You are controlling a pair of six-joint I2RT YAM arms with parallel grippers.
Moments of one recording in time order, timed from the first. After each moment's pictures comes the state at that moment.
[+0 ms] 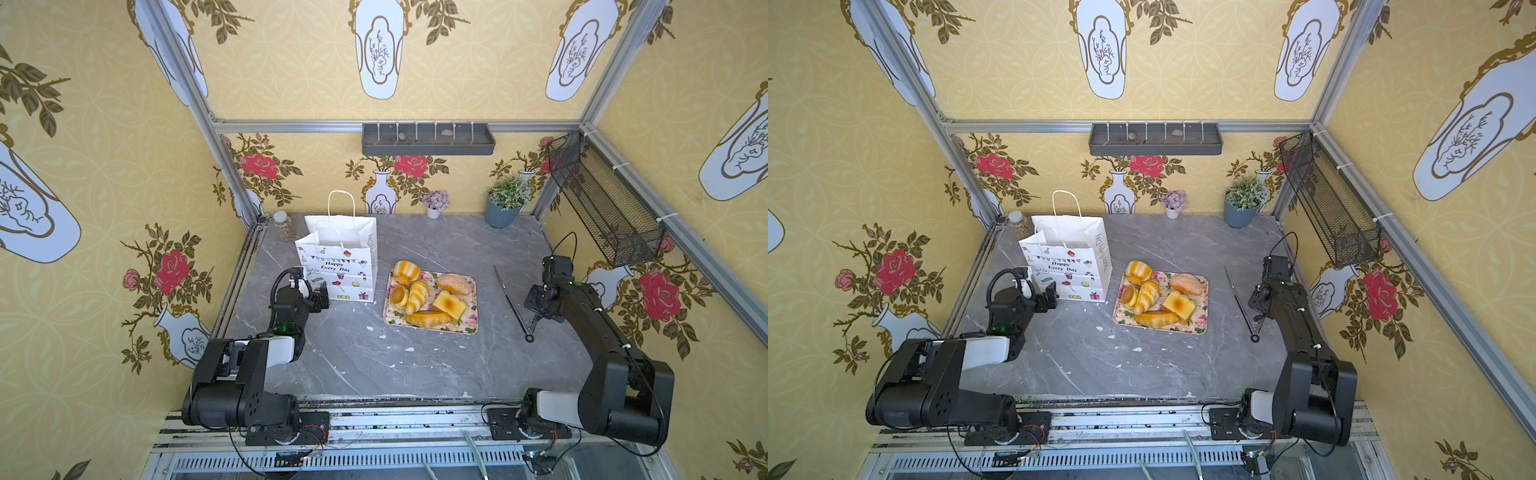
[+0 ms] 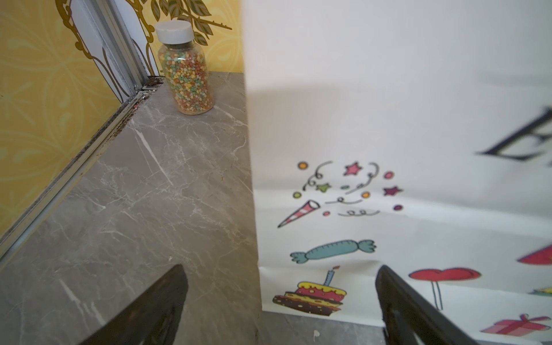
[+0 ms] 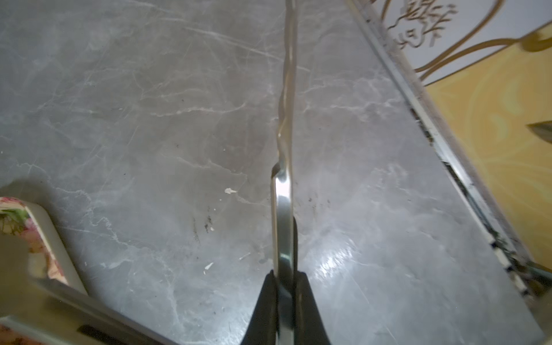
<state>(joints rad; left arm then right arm) -0.05 1.42 0.30 0.76 -0.12 -0.02 -0.20 1.34 0.85 -0.66 0.18 0.44</state>
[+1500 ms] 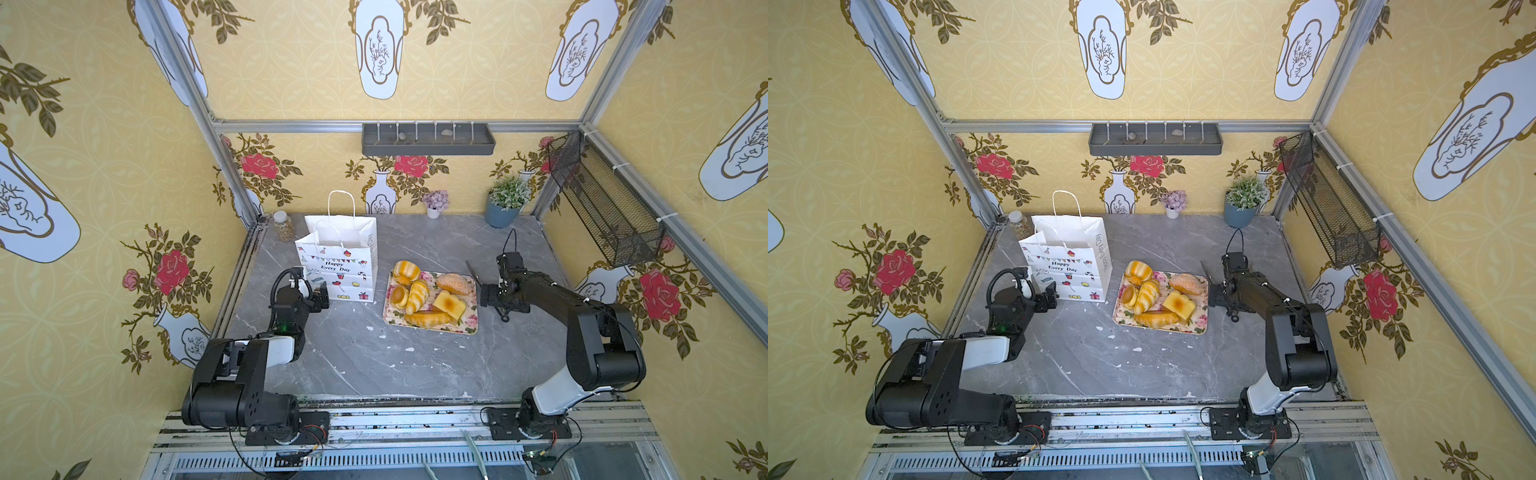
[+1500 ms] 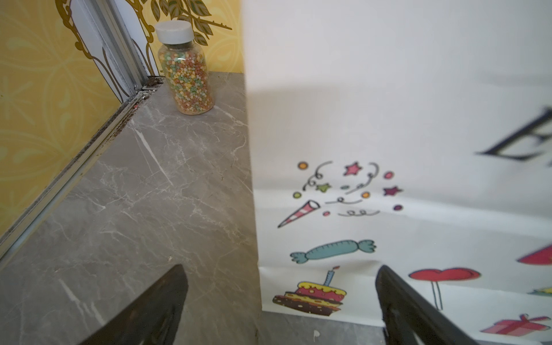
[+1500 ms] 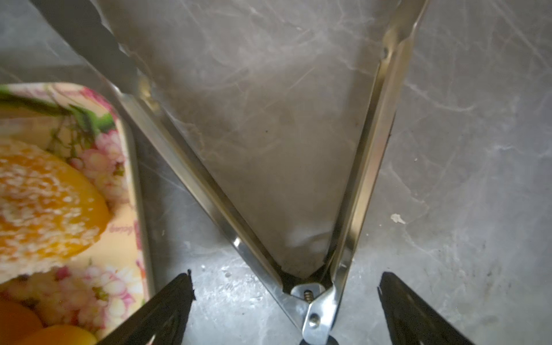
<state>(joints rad) -0.05 1.42 0.30 0.76 -0.12 -0.02 0.07 1.59 0.89 -0.53 0.16 0.30</state>
